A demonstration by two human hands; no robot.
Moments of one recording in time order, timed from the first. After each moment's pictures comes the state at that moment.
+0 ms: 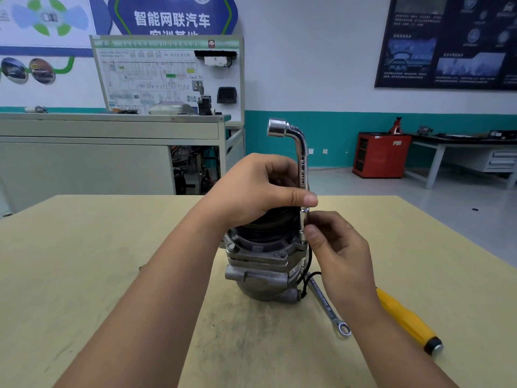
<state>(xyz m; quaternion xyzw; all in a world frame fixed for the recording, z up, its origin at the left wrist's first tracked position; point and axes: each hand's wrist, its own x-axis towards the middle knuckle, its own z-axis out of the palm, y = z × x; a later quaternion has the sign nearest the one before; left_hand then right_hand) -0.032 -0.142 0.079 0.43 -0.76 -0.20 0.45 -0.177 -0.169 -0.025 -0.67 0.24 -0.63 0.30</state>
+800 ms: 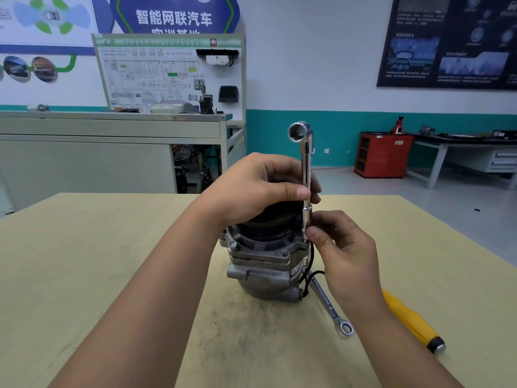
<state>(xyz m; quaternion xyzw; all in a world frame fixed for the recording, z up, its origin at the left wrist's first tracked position) -0.023 -0.144 0.077 0.37 -0.78 -0.28 0.43 -0.178 -0.172 -0.025 -0.67 0.25 -0.64 0.28</state>
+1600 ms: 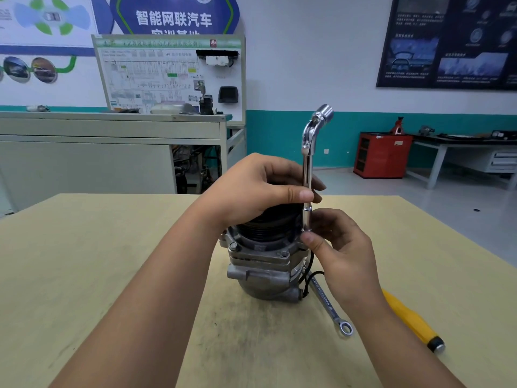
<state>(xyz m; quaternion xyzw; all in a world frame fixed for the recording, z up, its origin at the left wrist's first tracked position) -0.024 -0.142 0.078 0.37 -0.78 -0.27 0.43 -0.178 -0.171 -0.023 -0.67 0.26 -0.62 0.32</state>
